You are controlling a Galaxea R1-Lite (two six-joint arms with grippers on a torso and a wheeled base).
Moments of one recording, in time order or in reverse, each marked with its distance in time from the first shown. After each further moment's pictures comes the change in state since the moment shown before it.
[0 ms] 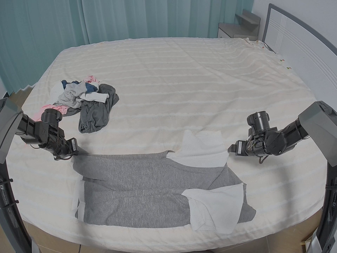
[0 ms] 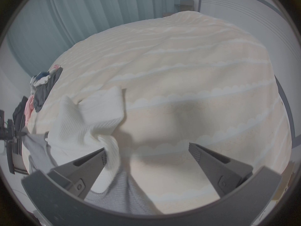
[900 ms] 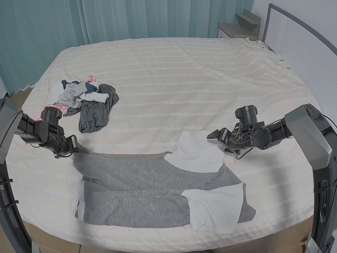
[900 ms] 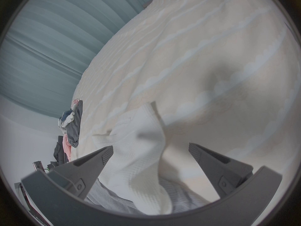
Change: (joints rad) left arm -0.004 -0.004 -0.006 -0.030 -0.011 -0.043; right arm 0.053 0.166 -0.287 0.025 0.316 0.389
